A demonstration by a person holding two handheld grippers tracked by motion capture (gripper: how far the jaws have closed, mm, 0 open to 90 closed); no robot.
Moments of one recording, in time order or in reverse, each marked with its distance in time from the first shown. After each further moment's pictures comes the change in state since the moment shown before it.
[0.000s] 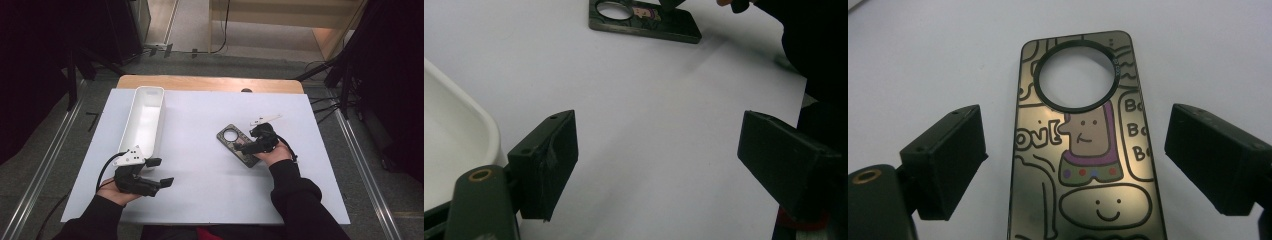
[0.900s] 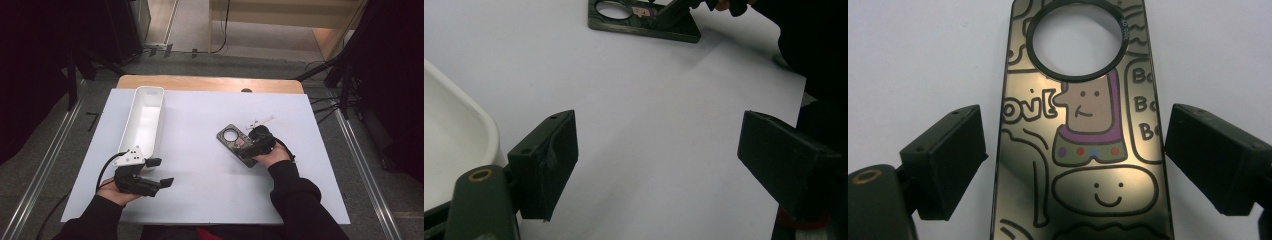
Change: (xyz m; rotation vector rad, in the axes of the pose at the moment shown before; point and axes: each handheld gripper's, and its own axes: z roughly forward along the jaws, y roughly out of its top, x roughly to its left) left arm 0.000 0.000 0.000 0.002 -0.001 0.002; right arm 0.002 -0.004 0.012 0.110 -0.033 -0.054
